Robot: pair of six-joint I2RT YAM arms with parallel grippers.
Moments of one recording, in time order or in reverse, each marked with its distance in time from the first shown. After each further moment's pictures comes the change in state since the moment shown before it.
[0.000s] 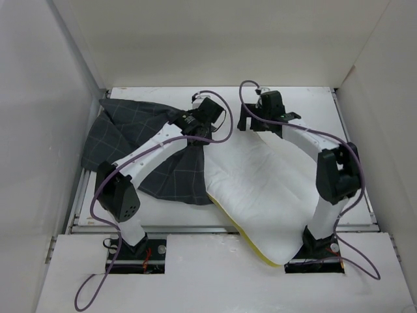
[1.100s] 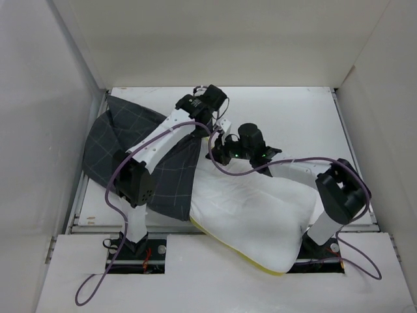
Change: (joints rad) left arm 0.052 0.208 0.313 -0.213 0.000 -0.005; right arm 0.321 -0.136 -0.372 0.546 -0.444 -0.291
